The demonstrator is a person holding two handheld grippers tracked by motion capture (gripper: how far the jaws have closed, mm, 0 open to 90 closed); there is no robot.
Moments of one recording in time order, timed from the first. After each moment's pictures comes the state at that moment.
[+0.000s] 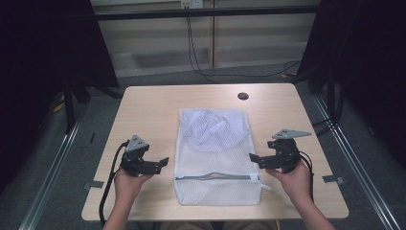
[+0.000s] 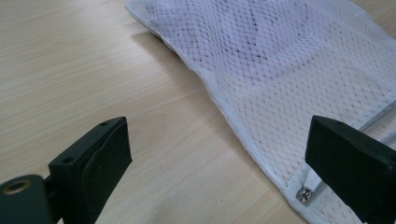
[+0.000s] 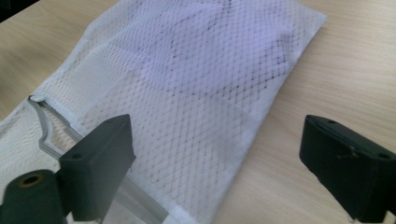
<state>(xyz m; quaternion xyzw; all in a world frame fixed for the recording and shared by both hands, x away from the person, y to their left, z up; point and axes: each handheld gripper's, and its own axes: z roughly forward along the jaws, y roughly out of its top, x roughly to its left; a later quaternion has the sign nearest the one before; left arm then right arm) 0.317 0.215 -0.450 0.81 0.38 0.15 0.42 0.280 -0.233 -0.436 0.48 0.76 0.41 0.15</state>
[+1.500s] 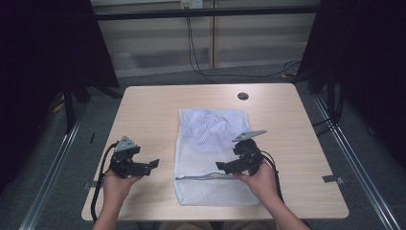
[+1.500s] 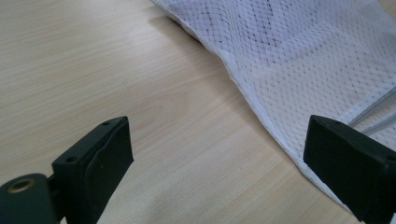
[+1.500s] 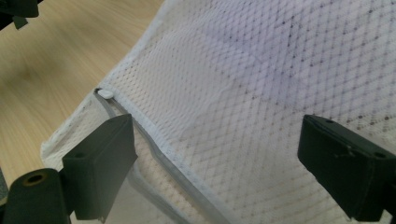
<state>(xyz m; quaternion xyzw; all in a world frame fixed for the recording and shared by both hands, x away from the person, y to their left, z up) 0.313 0.242 -0.445 0.81 0.39 0.14 0.41 0.295 -0.139 -0.442 0.44 0.81 0.38 0.07</state>
